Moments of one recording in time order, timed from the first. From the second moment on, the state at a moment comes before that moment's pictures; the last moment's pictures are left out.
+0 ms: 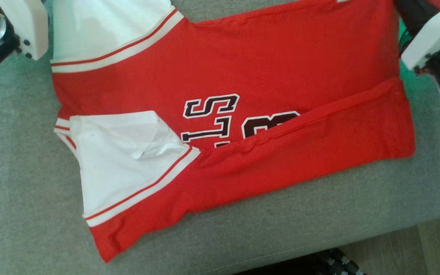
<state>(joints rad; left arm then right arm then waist) -1.41 0.71 -1.31 0.53 -1.07 -0.13 0.29 -0.85 -0.45 0.39 0.49 0.79 0.13 0.32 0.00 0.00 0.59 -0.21</state>
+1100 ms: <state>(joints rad) -1.04 0.96 -1.33 0.05 -0.98 -0.08 -0.09 -0.44 -0.58 0.32 0.28 0.82 0.13 0.07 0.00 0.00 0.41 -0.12</state>
